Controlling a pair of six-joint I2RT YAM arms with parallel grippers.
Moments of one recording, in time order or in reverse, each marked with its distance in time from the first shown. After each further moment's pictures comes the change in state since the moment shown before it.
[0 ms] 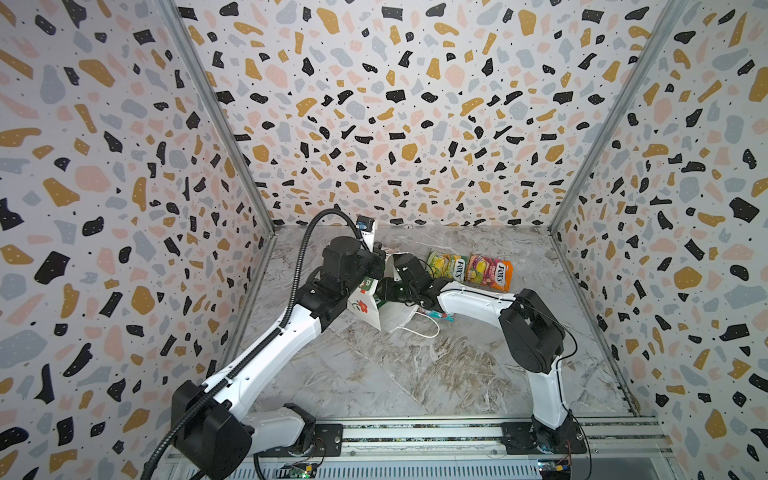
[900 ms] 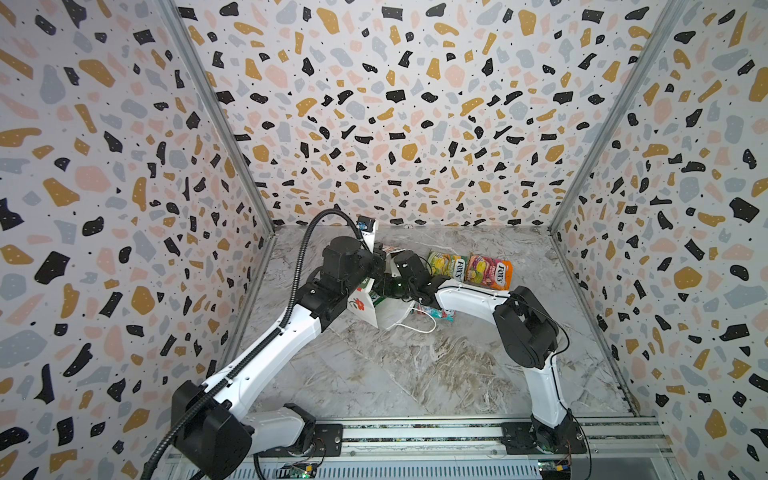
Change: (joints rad) left arm 0.000 0.000 0.000 0.000 0.017 0.000; right arm -0.021 0.052 0.042 0.082 -0.093 0.052
